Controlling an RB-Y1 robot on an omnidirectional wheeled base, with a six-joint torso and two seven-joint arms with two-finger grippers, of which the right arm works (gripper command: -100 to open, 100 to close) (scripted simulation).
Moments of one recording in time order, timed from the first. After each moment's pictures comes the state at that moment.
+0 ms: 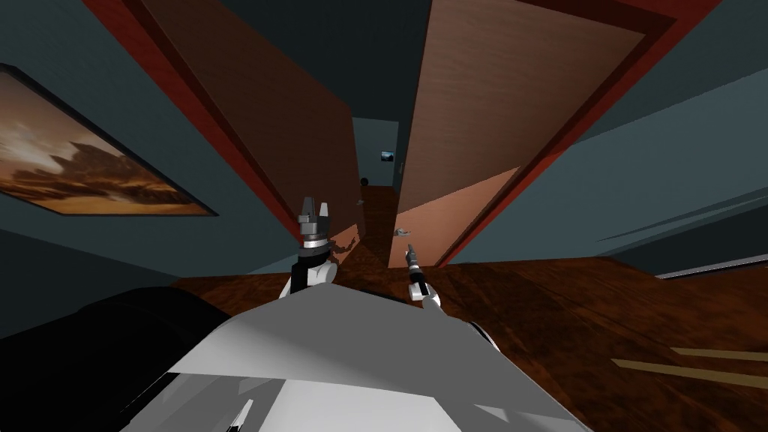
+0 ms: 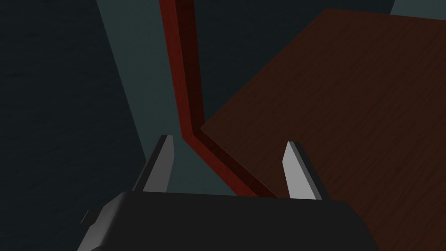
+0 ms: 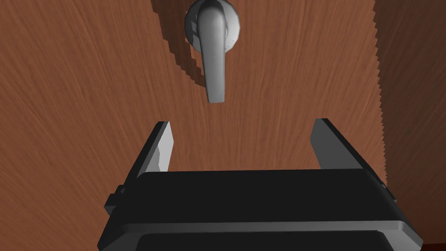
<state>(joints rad) -0.28 -0.06 0.17 -0.50 -0.03 -0.86 -0.10</state>
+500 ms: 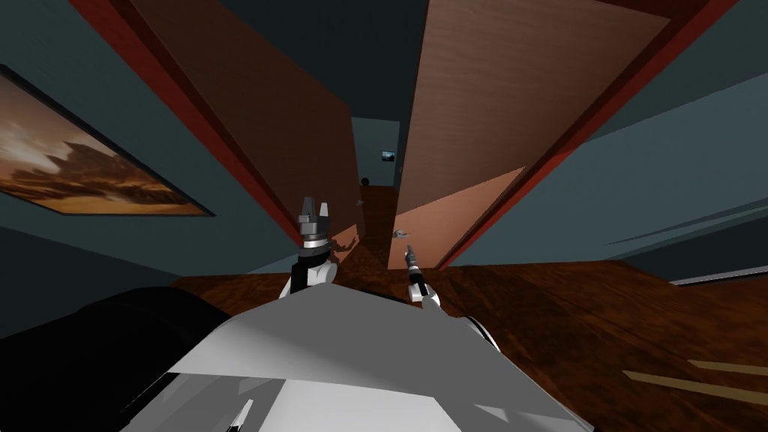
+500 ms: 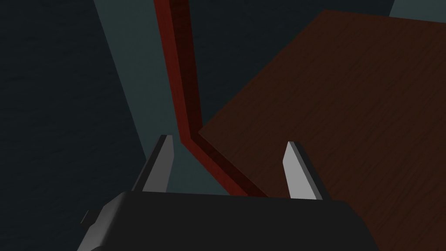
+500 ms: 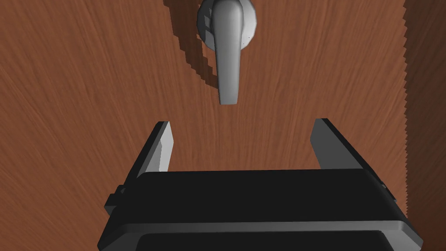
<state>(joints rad) -0.31 -0.05 0.18 -0.41 -0.03 -0.89 -0.10</state>
